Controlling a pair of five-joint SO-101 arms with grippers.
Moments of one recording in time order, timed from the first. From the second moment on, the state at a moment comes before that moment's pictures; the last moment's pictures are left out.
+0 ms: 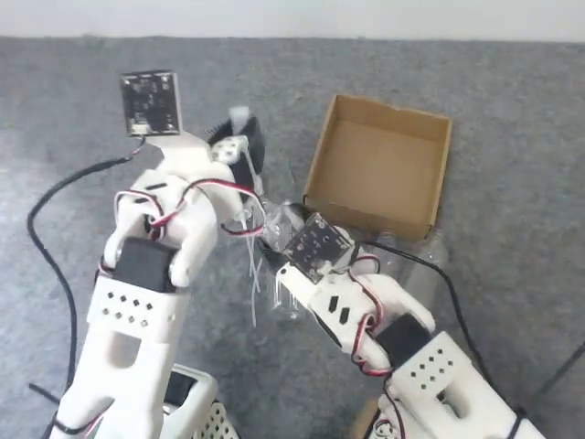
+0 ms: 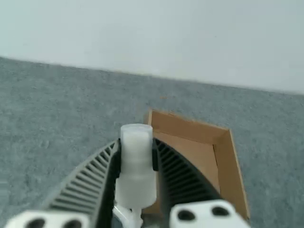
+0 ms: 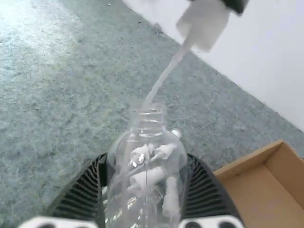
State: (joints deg) left arm 10.5 -43.6 35.7 47.1 22.9; right arm -42.1 -62.5 71.7 21.3 13.6
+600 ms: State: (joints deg) left arm 13.9 -44.1 41.9 46.5 22.9; right arm -37.4 -60.0 76.7 11.7 2.3
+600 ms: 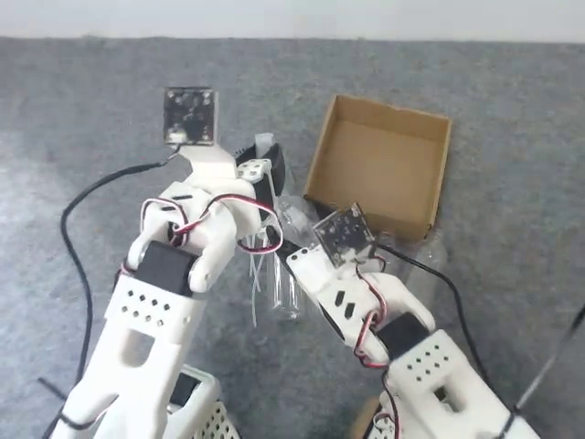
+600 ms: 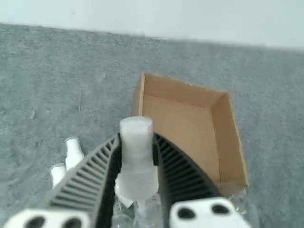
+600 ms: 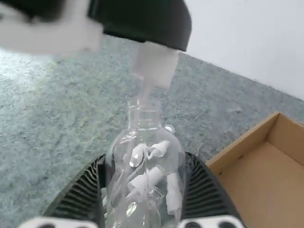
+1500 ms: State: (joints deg) left arm 17.9 -45.1 46.2 47.8 21.1; right arm -36.8 -49.1 77.5 -6.1 2.2
